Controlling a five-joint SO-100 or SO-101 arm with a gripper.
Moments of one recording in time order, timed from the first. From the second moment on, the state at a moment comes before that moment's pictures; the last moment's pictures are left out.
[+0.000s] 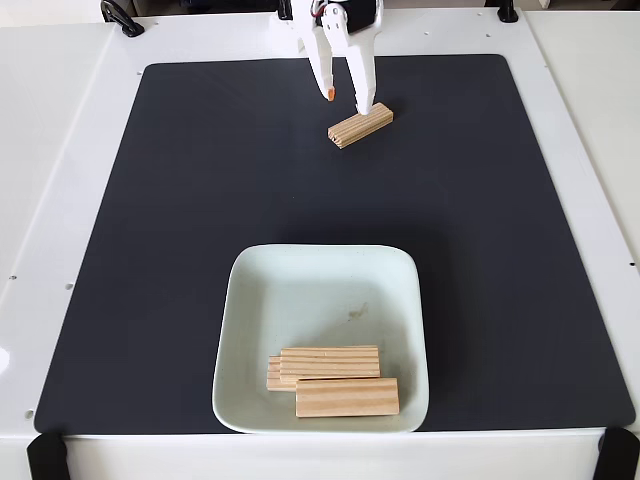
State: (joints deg) arm -15.7 131.0 139.7 64.7 -34.0
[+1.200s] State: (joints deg) arm -20.7 117.3 141.8 54.9 -31.4
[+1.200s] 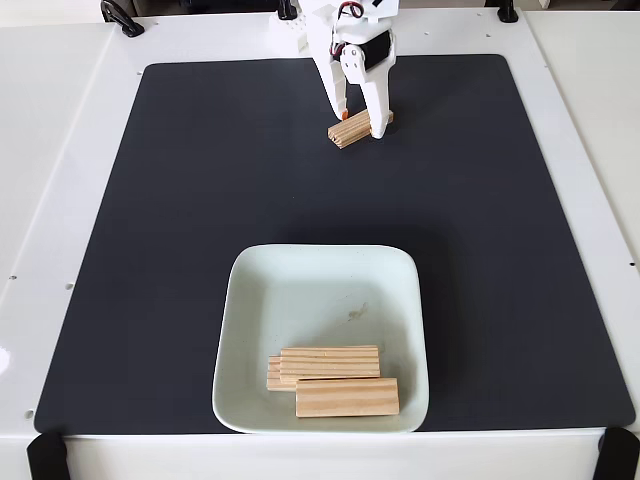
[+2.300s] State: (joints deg) arm -16.3 126.8 122.2 54.9 -18.9
